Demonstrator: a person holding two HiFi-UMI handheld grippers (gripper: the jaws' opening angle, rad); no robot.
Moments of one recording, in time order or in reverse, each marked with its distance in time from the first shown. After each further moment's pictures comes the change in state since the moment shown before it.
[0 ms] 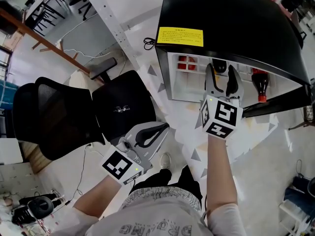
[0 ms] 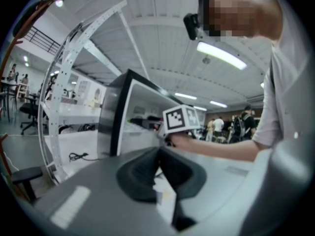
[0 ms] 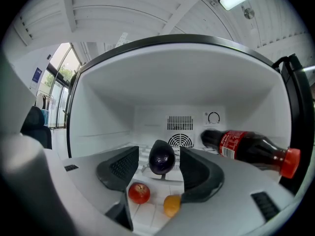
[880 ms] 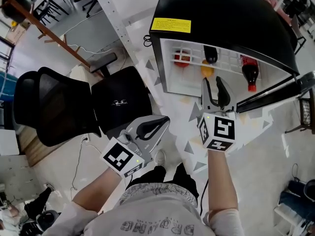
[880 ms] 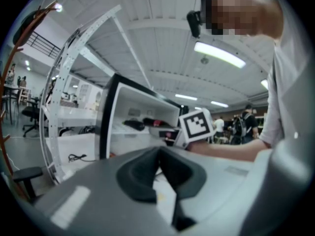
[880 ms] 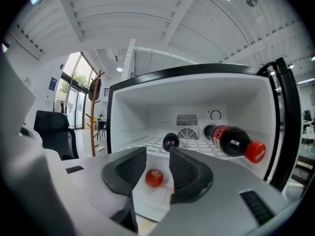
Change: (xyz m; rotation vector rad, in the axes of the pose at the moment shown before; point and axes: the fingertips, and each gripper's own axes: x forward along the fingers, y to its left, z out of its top) left arm 0.002 -0.039 0.004 0.020 -0.027 0.025; right arm -0.076 0.010 -0.009 0.003 0.037 0.186
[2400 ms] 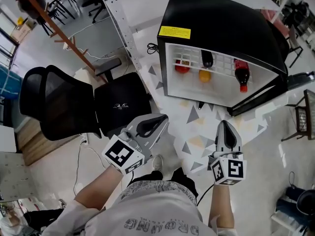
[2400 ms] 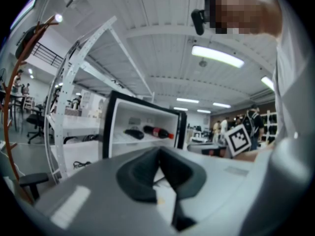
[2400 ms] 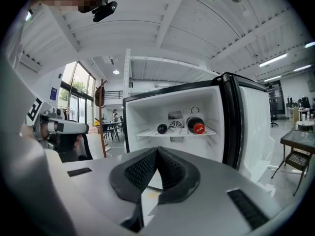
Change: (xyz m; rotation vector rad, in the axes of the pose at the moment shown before) left arm -0.021 -0.017 0.024 0.033 -0.056 0.052; right arm -0.143 -0.023 -0.032 0.093 0.030 0.028
